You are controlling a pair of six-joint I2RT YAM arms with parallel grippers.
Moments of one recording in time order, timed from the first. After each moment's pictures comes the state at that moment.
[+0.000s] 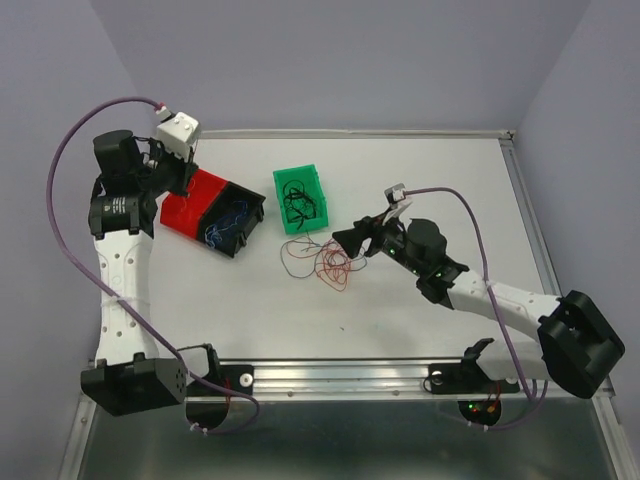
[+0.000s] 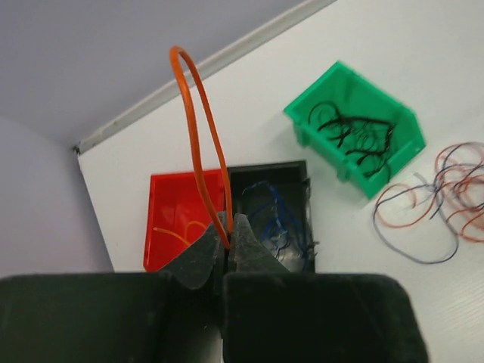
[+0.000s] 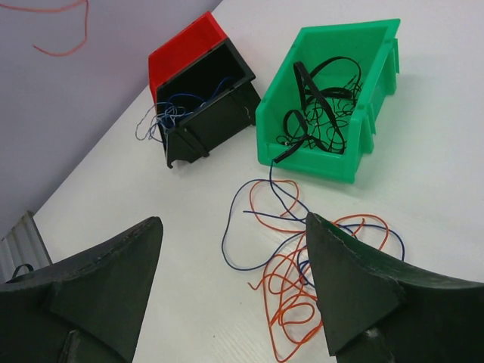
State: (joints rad) left arm 0.10 1.18 1.45 -0.64 0.51 0.42; right arm 0.71 1.26 0.61 0.59 -0.09 0.44
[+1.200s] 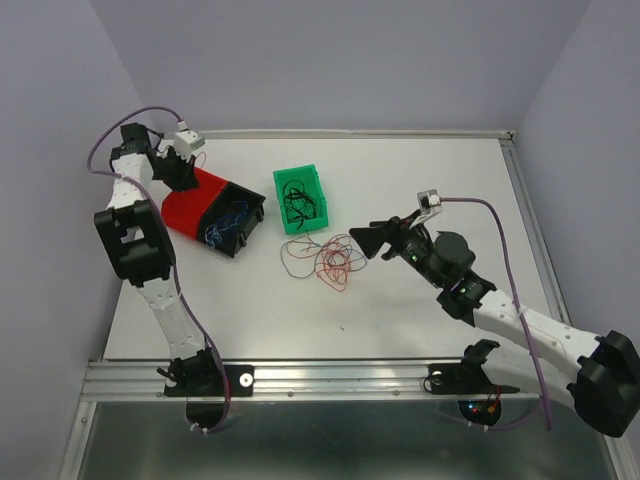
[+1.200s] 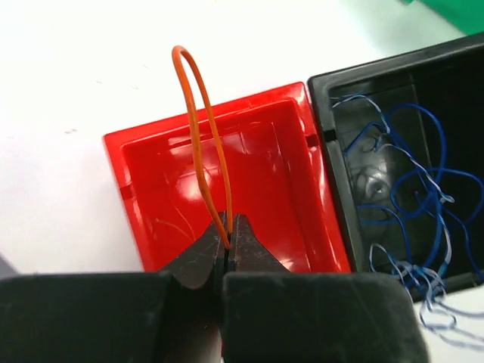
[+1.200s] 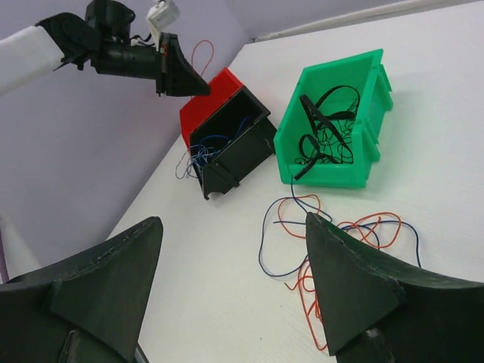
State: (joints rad) left arm 0.32 2.06 1.82 -0.83 0.71 0.88; right arm 0.71 1.00 0.53 0.52 0.01 0.60
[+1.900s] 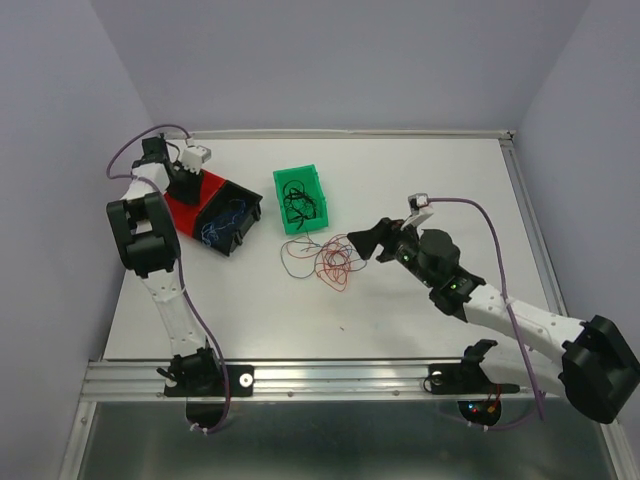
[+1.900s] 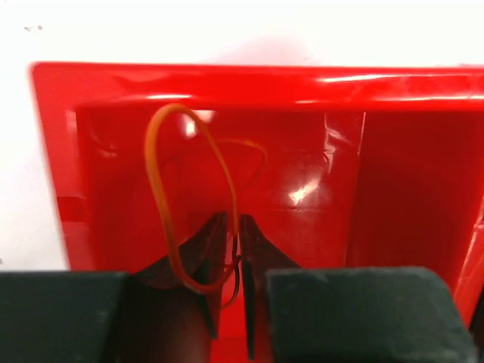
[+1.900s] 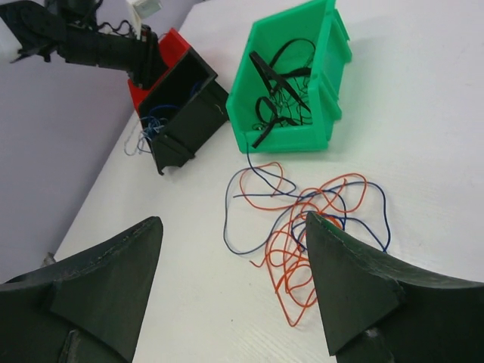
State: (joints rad) left arm 0.27 2.21 1.75 -0.63 0.39 0.66; right arm 0.71 1.07 0.53 0.47 0.08 0.62
